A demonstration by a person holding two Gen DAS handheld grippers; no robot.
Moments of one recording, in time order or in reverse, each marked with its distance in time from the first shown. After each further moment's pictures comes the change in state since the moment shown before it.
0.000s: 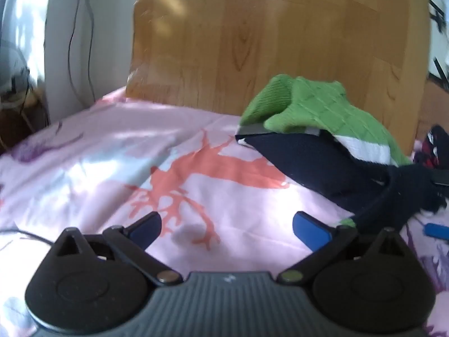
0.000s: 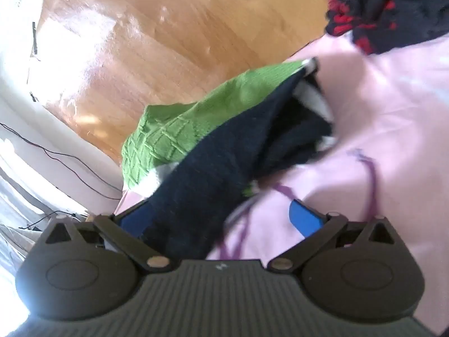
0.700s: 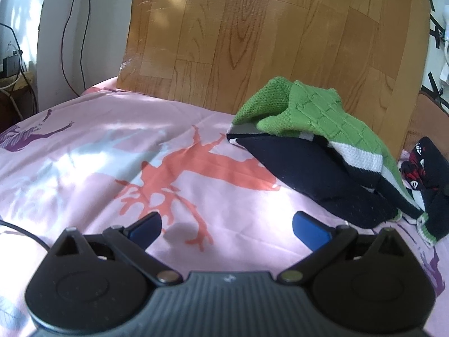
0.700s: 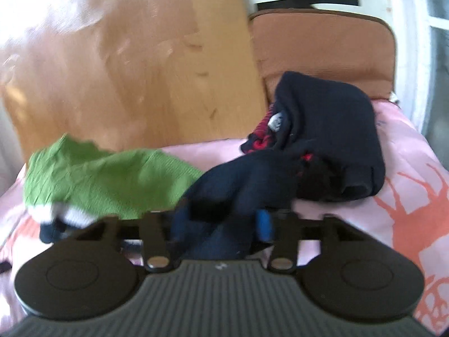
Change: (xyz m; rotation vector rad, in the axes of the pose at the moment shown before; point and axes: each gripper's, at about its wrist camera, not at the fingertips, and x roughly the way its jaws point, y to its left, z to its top) left arm -0.001 0.007 -0.002 -0.035 0.006 -0.078; right arm -0.047 0.001 0.062 -0.435 -0.195 -0.425
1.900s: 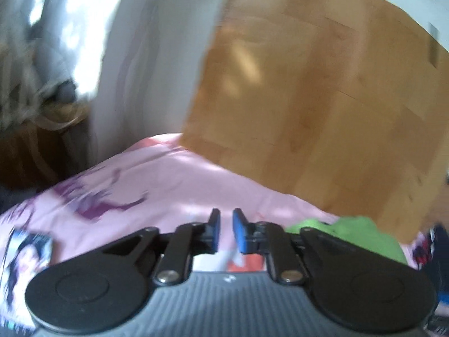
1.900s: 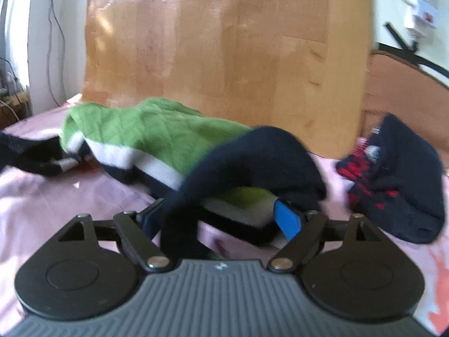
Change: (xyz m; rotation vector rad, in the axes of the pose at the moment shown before) left arm -0.062 0.087 0.085 -0.121 -0.139 0.074; right arm 0.004 0.072 -0.035 -0.407 -0.029 0.150
